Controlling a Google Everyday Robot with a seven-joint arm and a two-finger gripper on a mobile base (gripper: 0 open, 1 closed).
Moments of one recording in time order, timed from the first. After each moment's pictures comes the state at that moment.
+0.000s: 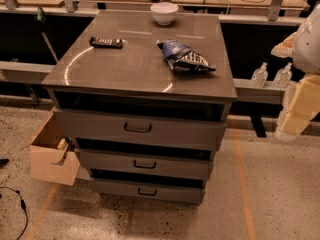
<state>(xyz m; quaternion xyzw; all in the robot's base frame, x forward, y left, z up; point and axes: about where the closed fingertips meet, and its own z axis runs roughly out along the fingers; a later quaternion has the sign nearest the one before) 0.438 -0.217 0.976 -0.60 0.78 -0.03 0.16</state>
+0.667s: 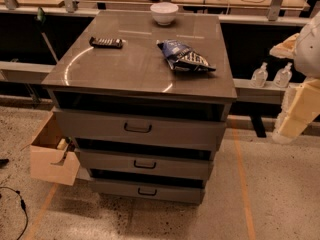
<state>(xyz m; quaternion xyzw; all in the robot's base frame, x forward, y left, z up) 0.436 -0.210 0.976 -0.61 0.77 -0.02 0.19</state>
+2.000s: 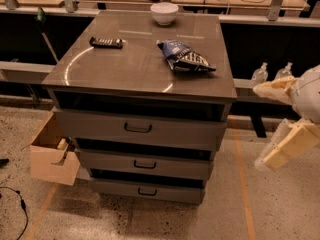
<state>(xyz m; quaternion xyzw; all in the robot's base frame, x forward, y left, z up) 0.406 -0.185 0.928 -0.59 0.74 0.13 0.29</state>
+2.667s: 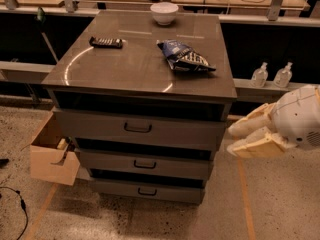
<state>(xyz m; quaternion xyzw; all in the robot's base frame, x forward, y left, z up) 0.402 -0.163 0.890 -0.57 0.74 0.18 0.31</state>
